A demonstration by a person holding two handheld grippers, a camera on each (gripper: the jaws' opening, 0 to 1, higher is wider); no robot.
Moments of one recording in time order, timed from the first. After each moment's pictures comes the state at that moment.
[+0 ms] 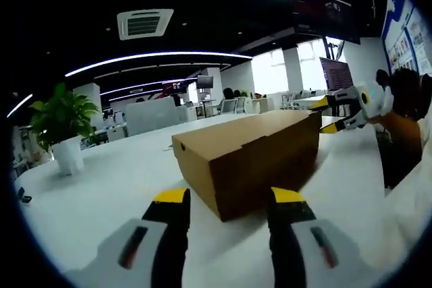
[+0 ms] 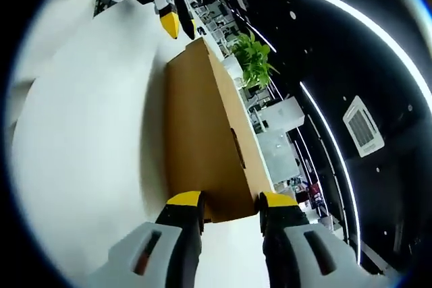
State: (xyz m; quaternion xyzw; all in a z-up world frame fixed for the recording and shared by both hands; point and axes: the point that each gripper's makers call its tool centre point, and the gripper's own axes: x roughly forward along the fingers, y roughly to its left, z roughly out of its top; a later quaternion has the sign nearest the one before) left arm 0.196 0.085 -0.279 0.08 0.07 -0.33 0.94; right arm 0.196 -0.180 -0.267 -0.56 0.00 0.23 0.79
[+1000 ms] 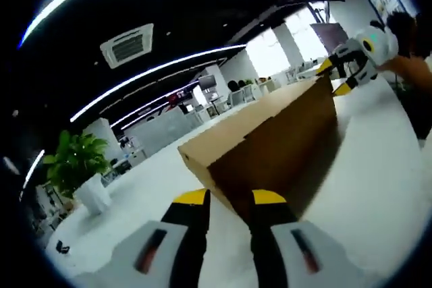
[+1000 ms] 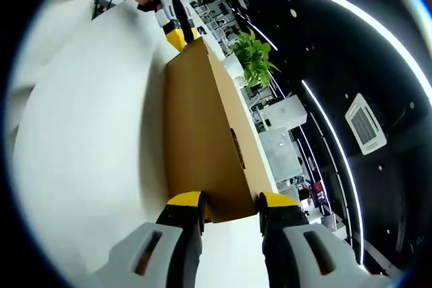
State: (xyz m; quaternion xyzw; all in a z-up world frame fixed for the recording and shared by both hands) left arm 0.216 0.076 -0.278 0.28 0.02 -0.27 0.92; right arm 0.194 -0.180 -0.264 -0.56 0.00 0.24 0.79
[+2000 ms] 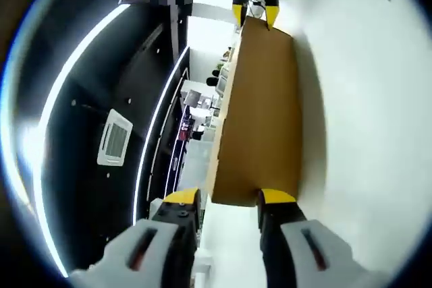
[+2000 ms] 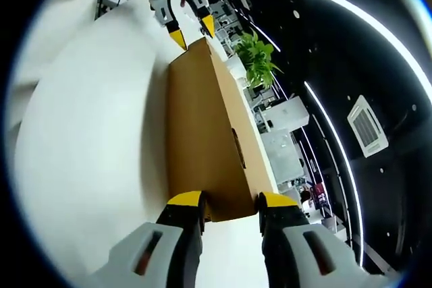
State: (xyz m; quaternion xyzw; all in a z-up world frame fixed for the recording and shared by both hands) left arm 0.208 0.071 -0.259 0.62 -0.07 -0.20 0.76; right arm 0.193 -0.181 -0.265 -0.56 0.00 0.24 0.79
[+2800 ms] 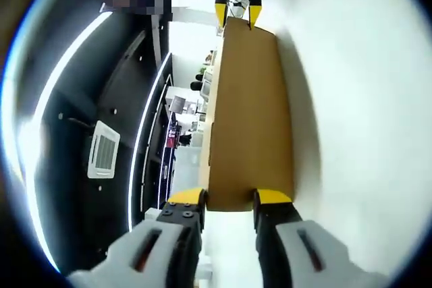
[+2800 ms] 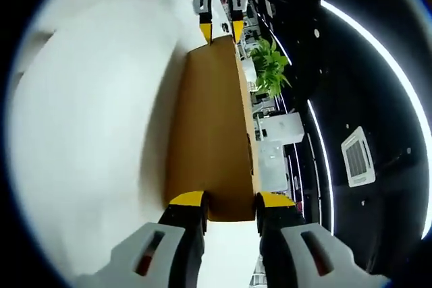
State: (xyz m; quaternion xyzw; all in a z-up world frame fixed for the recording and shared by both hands) left arm 0.212 0.066 -0.264 0.64 -0.05 -0.24 0.73; right arm 0.189 -0.175 -0.266 -0.65 -0.04 0.23 0.73
